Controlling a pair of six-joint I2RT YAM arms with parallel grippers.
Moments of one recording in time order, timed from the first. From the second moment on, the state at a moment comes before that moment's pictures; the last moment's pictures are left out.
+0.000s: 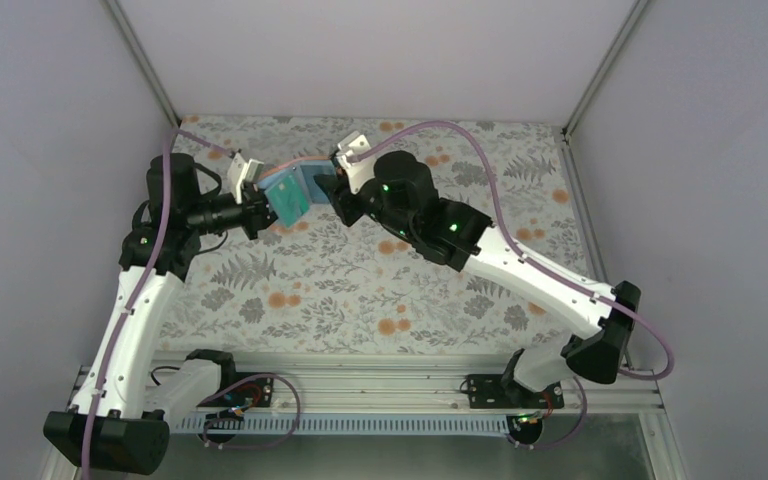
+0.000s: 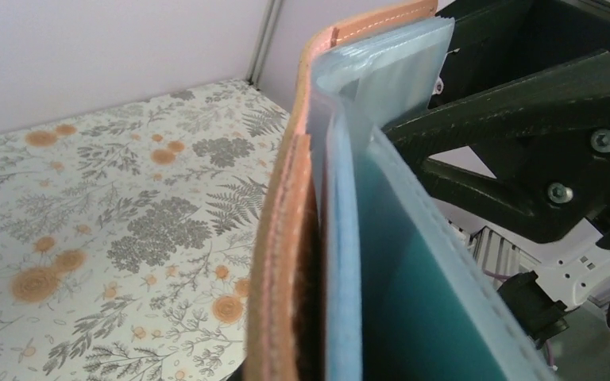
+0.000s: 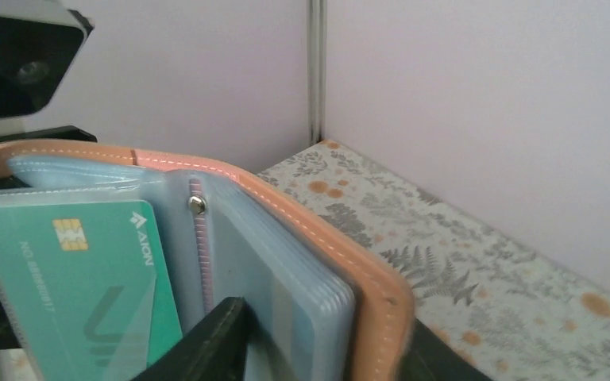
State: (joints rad) left arm -0.10 0.97 1.09 -0.55 0.94 -0.03; right arm 1.02 1.47 1.52 -0.29 0.18 0.06
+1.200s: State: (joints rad) left arm -0.09 0.89 0.98 -0.60 1.14 0.15; right arm 0.80 1.34 1.41 -0.43 -0.33 -0.01
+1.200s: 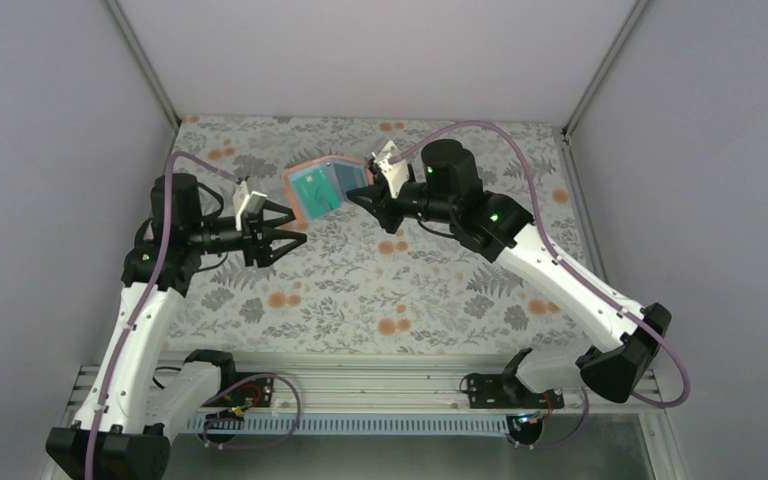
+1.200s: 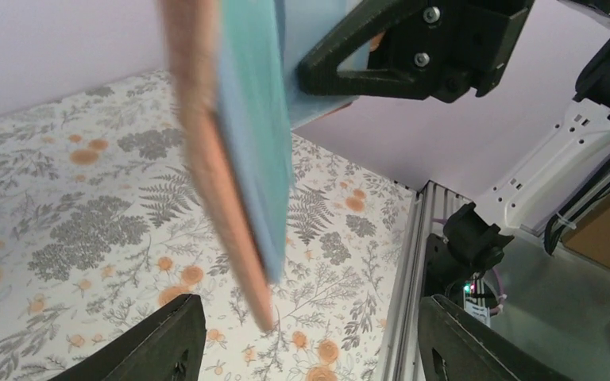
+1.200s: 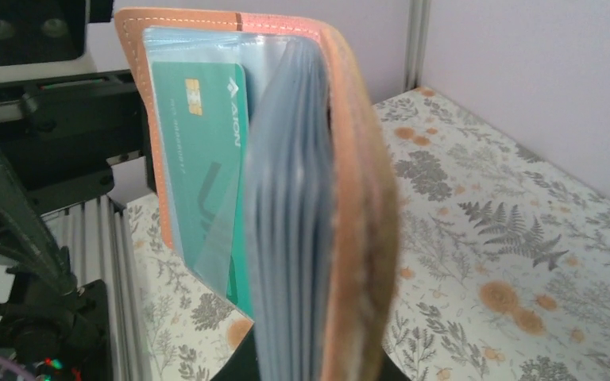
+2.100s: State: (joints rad) left arm -0.08 0.89 0.98 -0.50 1.17 0.05; right arm 0.80 1.36 1.41 -0.49 -0.55 -0.12
